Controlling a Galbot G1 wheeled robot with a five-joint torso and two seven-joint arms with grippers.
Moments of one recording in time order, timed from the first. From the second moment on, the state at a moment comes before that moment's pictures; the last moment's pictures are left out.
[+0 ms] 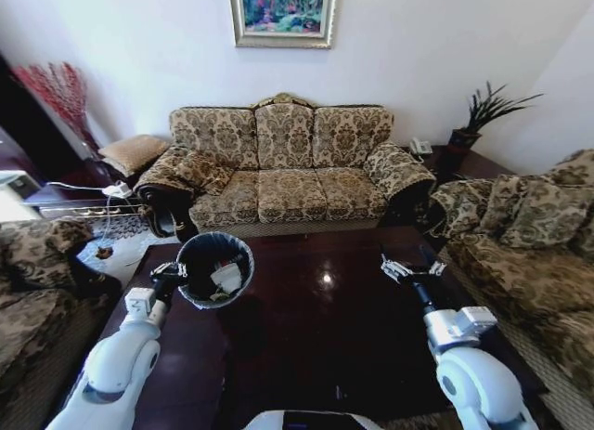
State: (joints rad) left arm 1.60 -1.18 -0.83 -2.26 -0.27 0.34 -0.07; right arm -1.60 1.21 0.67 2.38 0.38 -0.21 0.10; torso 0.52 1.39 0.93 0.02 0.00
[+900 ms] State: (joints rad) left arm 1.59 -1.20 -0.78 -2.29 -0.25 0.32 -0.08; right arm -1.62 1.23 0.67 2.40 0.38 -0.21 0.09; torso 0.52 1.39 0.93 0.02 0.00
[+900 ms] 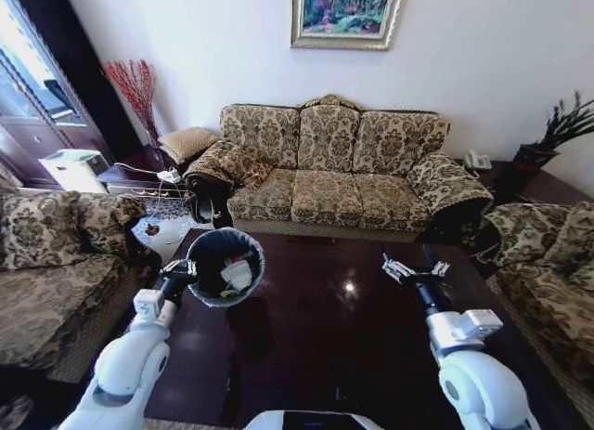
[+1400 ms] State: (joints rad) left arm 1.63 -1.23 -0.81 -2.30 -0.25 0.29 -0.08; right arm -1.62 1.22 0.63 2.41 0.37 -0.22 0.09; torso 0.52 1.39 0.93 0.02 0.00
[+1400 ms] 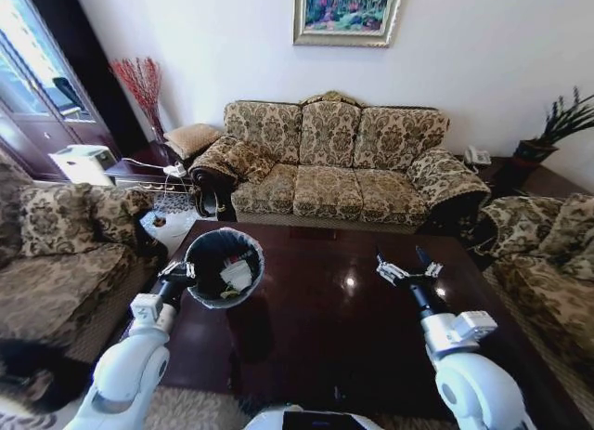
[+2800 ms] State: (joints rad) left arm 1.69 -1.26 -0.87 -2.34 -0.27 0.25 -0.07; right arm -1.64 1.21 0.55 2.42 0.32 -0.22 0.10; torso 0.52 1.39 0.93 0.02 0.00
